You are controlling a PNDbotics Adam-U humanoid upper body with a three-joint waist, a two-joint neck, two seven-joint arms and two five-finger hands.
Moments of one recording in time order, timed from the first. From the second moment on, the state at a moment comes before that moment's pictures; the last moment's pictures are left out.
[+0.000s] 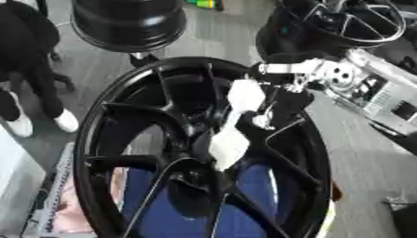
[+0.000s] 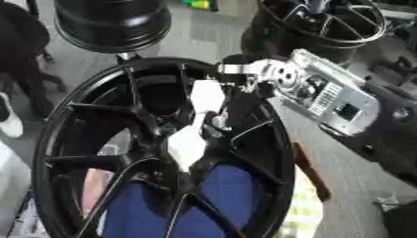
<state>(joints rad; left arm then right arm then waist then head) -0.22 0.64 0.07 -1.98 0.04 -0.27 0.47 -0.95 -0.77 0.70 -1.74 0.02 0.64 0.48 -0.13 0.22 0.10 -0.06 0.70</state>
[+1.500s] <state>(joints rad) -0.20 0.64 0.09 -1.98 0.01 -0.28 0.51 -0.31 -1.18 -0.08 -1.29 0.08 0.24 0.19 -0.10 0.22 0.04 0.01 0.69</state>
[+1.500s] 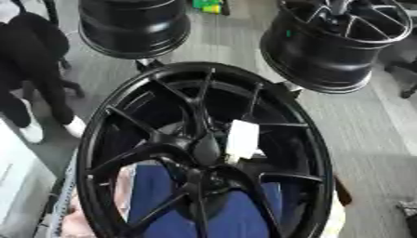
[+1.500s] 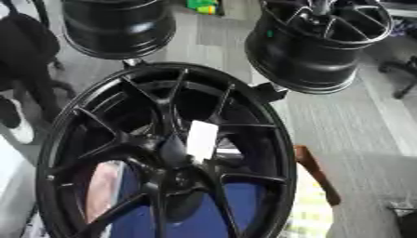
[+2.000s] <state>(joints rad) -0.20 0.63 0.09 -1.98 0.01 -0.27 0.51 -0.43 -1.18 -0.03 -1.18 0.08 0.20 0.15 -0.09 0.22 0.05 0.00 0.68</state>
